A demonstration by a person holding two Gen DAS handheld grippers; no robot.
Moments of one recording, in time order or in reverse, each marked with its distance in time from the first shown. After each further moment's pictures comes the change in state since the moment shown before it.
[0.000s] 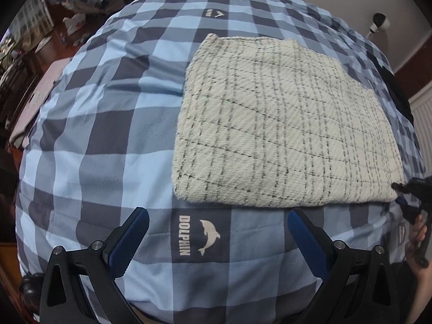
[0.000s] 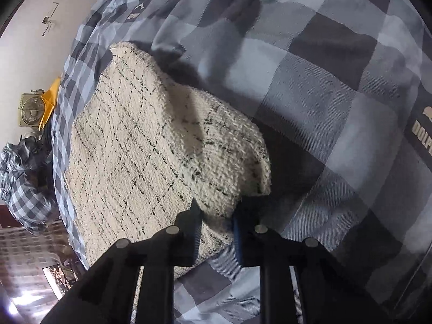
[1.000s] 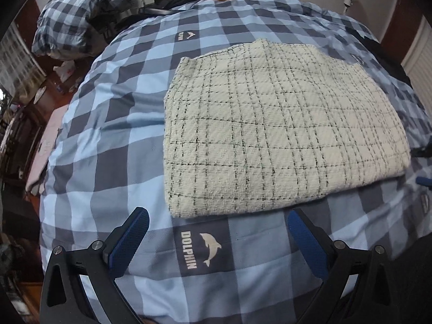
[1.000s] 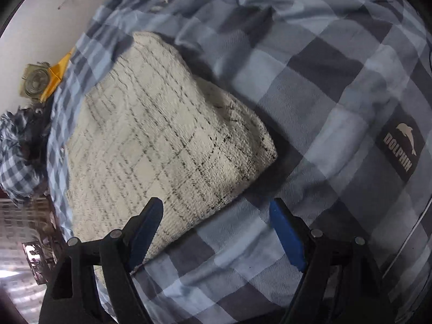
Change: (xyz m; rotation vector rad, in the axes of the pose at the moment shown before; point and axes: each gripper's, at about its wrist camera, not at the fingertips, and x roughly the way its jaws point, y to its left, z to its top) left arm -0.011 -0.044 -0.006 0.217 -0.097 0.101; right arm 0.000 0.039 -0.018 -0.179 0.024 -0.080
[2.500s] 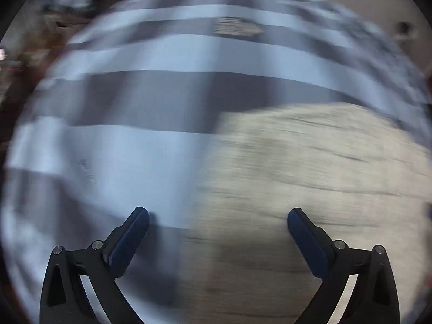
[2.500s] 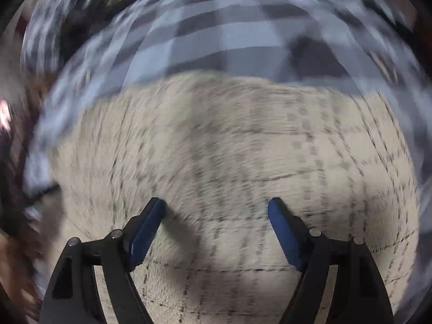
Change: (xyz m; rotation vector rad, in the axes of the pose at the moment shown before) left arm 0.193 0.117 0.196 -0.244 0.084 0.062; right arm 0.097 0.191 0.085 -0.609 -0.059 0.010
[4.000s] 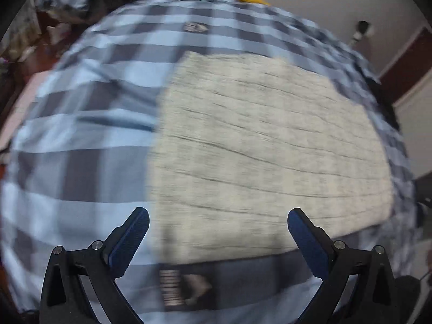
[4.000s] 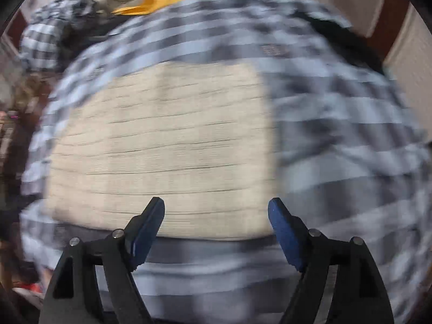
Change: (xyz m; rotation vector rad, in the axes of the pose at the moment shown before) left arm -0.118 -0.019 -0.174 0.082 -0.037 -0.295; right arm -0.186 0.013 -0.188 -0.114 -0.025 -0.051
